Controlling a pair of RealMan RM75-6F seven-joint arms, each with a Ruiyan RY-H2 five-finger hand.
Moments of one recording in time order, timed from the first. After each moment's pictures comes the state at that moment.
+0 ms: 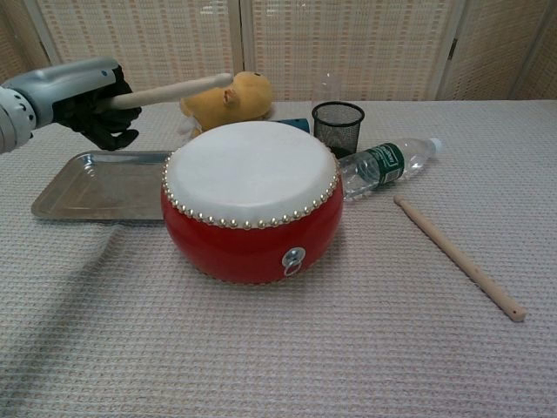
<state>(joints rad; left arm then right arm) -0.72 -1.41 -0.26 -1.68 0.96 1.09 0.29 -0.02 -1.07 0.06 -1.51 -1.57 1.63 0.30</state>
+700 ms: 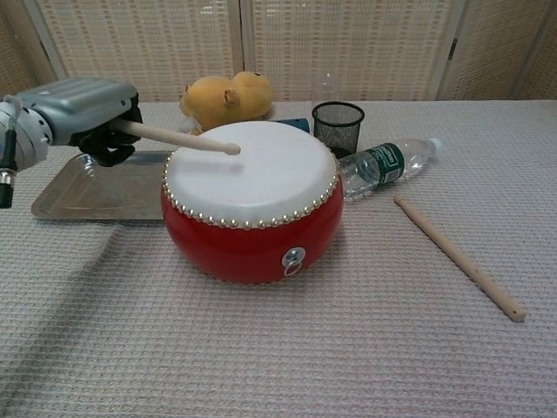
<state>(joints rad) -0.74 -1.48 -0.22 -1.60 0.99 1.14 0.59 -0.02 -1.06 0.07 -1.53 -1.56 1.62 0.28</state>
